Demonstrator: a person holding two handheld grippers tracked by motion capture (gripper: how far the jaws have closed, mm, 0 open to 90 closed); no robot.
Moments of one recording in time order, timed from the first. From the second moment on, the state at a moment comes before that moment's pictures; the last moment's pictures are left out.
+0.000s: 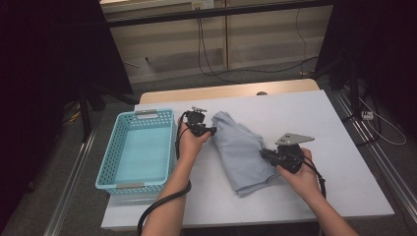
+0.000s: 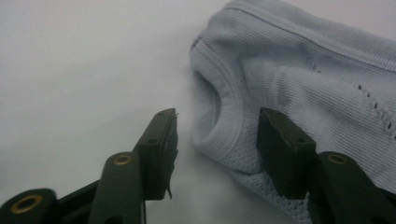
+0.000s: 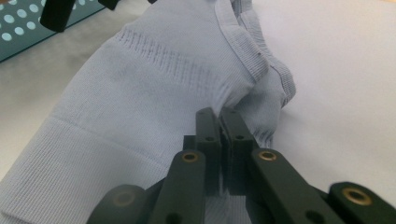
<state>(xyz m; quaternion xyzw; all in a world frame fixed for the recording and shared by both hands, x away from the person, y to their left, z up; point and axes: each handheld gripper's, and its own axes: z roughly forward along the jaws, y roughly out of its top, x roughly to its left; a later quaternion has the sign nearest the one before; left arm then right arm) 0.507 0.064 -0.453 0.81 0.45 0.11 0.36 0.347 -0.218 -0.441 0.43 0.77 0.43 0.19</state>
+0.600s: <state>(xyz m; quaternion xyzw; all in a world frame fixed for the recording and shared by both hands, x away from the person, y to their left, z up) 0.514 0.084 -0.433 0.79 0.50 0.09 0.35 0.351 -0.221 -0.445 0.44 0.77 0.43 0.17</state>
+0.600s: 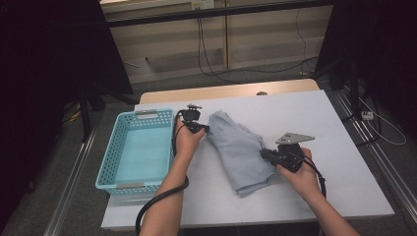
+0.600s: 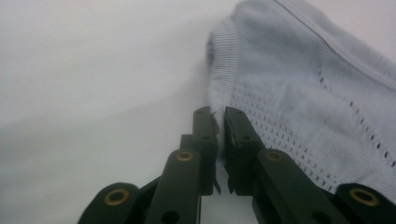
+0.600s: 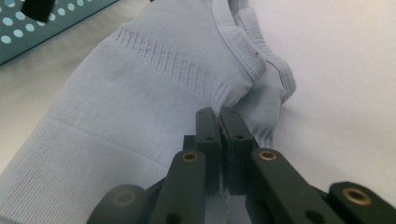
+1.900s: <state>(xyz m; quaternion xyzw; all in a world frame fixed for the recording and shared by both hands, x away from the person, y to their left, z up) 0.471 0.085 -0.402 0.80 0.48 0.09 0.35 0.365 -0.231 -0.450 0.43 0.76 0.42 0.23</state>
